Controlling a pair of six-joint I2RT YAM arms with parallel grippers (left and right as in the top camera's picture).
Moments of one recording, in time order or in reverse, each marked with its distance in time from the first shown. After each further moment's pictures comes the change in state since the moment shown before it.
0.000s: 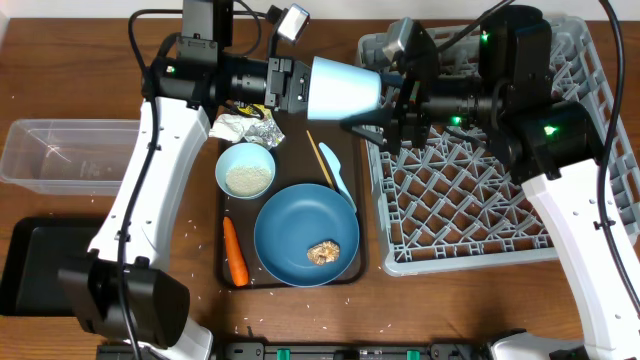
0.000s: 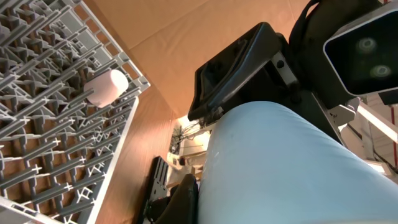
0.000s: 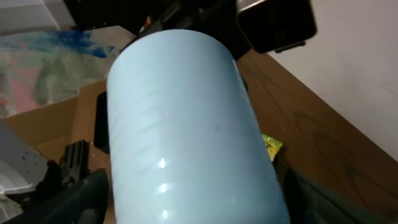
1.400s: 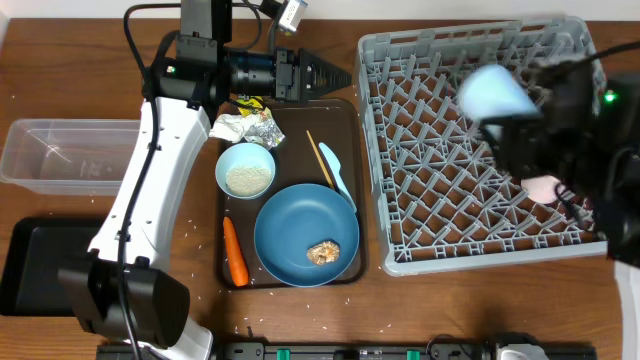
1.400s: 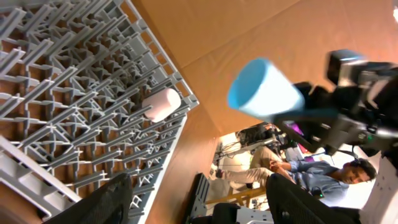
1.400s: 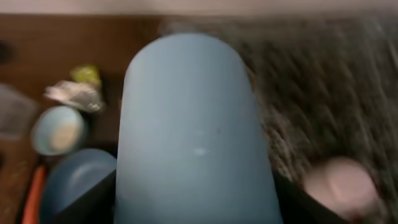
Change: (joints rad) left arm 0.000 0.000 -0.001 0.088 -0.230 -0.056; right arm -0.300 -0.277 -0.001 -0.509 0.725 0.336
